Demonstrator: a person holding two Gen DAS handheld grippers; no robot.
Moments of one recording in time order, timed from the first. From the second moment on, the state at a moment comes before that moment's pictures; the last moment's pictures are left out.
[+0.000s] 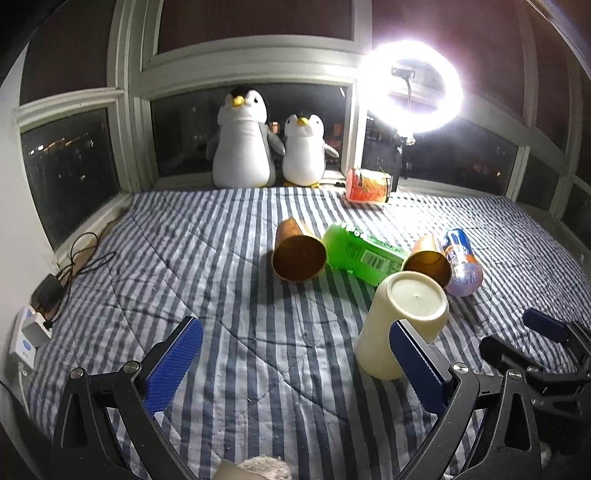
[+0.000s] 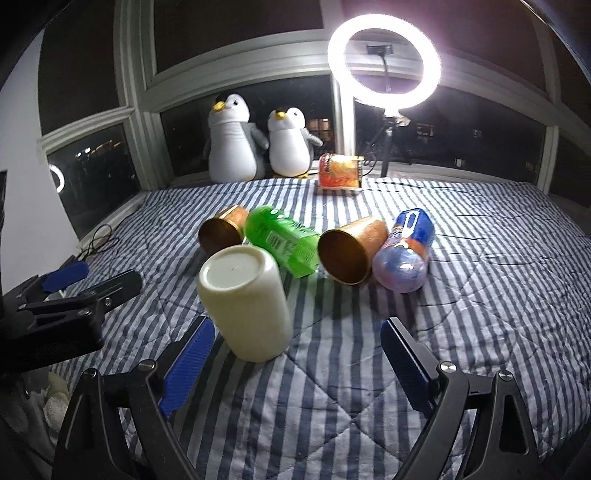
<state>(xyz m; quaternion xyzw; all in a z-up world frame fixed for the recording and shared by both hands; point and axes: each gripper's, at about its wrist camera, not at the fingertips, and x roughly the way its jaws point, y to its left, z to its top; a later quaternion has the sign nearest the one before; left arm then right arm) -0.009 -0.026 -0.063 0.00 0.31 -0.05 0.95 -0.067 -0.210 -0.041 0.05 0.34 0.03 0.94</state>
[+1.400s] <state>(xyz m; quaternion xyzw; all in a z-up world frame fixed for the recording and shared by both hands) -0.018 -0.019 -0.050 -0.01 0.30 -0.04 0.95 -0.074 -0.222 -0.024 0.06 0.32 0.01 0.95</state>
